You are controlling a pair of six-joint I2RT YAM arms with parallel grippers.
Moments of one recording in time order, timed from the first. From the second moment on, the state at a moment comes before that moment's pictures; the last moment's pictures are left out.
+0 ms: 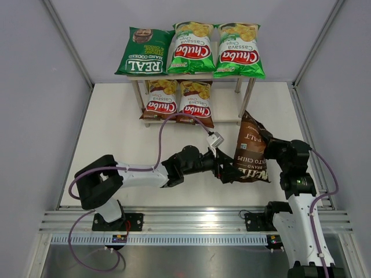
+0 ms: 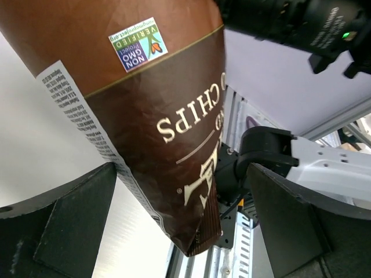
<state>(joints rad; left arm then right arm) -1.12 1.61 0.82 0.74 0.24 -0.57 -0.05 0.58 0.53 -0.31 -0.11 1.72</state>
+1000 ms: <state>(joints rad) -1.12 1.50 0.72 0.74 0.21 -0.52 0.10 0.55 0.53 -0.13 -0.27 1.57</state>
